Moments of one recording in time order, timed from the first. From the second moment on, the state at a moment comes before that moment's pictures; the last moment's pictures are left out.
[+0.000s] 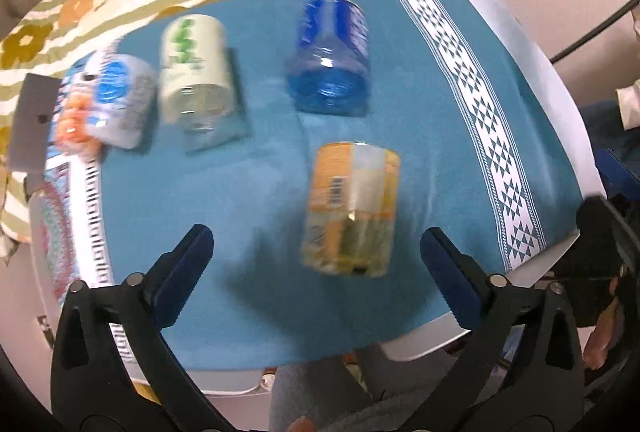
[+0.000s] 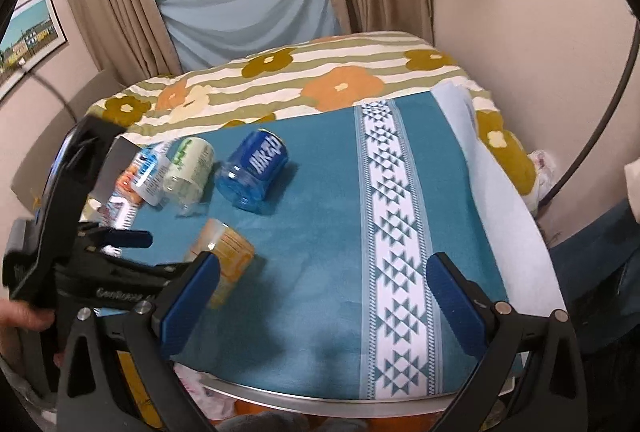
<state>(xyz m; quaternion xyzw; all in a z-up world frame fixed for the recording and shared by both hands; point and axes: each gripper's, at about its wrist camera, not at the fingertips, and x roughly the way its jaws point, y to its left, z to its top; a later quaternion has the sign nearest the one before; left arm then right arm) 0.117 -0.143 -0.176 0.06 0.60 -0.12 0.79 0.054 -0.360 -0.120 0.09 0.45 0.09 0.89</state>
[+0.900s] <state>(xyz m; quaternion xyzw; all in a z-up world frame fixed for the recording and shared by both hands) 0.106 -0.002 -0.197 0.02 0.61 -0.07 0.79 0.154 -0.279 -0.211 0.28 0.67 0.10 0.68</state>
